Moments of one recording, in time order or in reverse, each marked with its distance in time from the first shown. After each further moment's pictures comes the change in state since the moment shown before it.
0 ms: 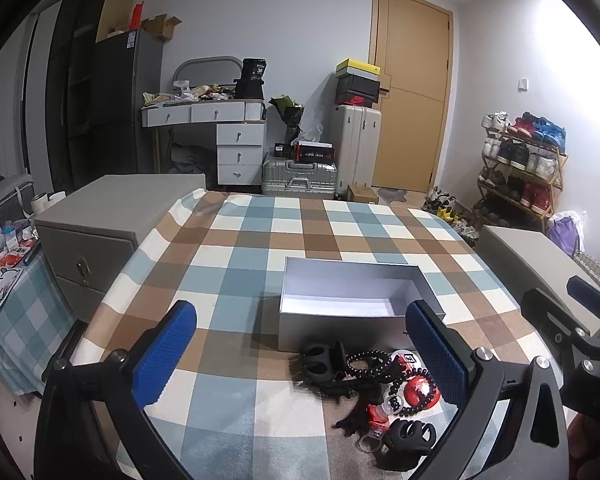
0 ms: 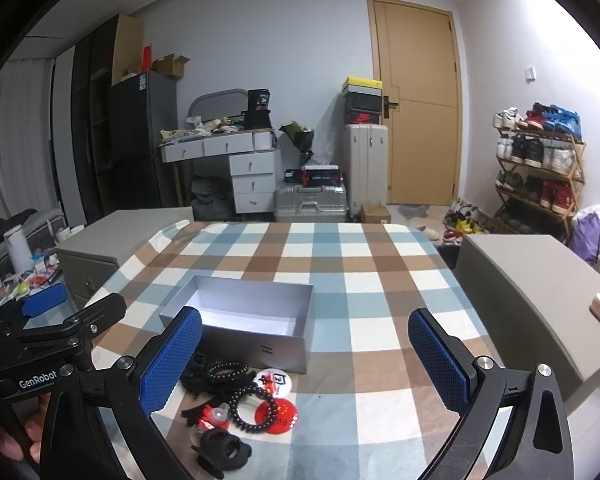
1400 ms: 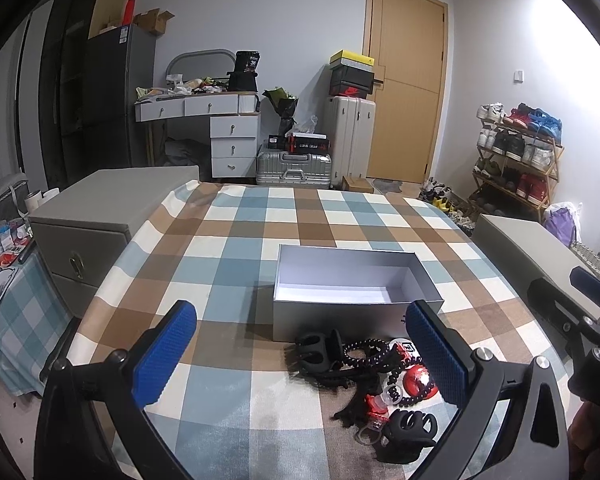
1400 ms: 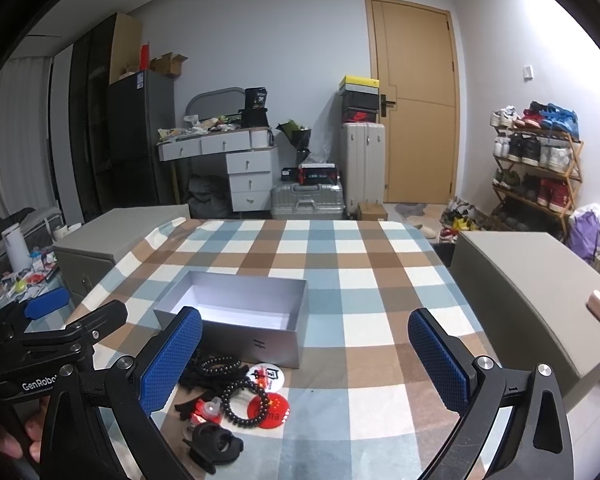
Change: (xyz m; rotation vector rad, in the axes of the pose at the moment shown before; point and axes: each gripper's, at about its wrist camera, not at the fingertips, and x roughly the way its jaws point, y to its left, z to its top) left arm 0.002 -0.006 -0.009 0.019 0.021 -0.009; right arm -0.002 -0.004 -0.006 0.000 0.000 -0.007
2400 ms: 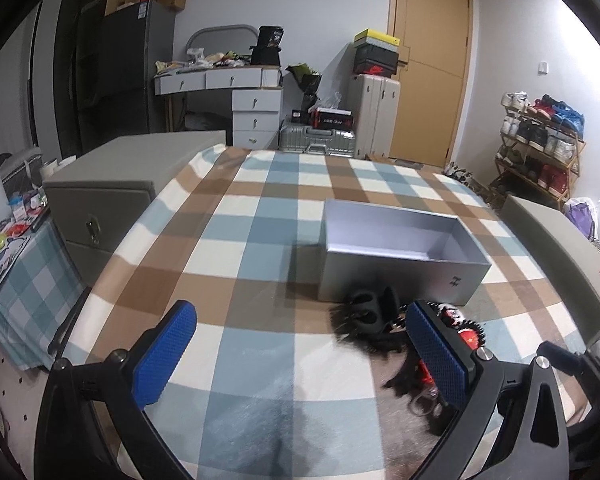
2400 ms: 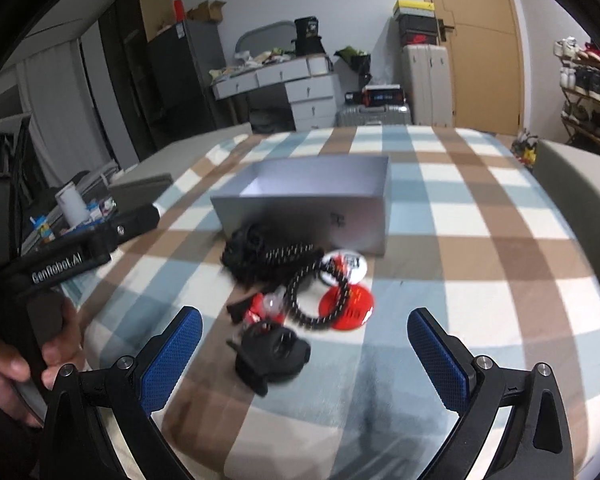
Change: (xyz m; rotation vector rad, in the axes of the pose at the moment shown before) left arm 0.012 0.033 -0.029 -0.040 0.089 0.063; right arm 0.036 0.022 -0.079 0.028 0.271 0.287
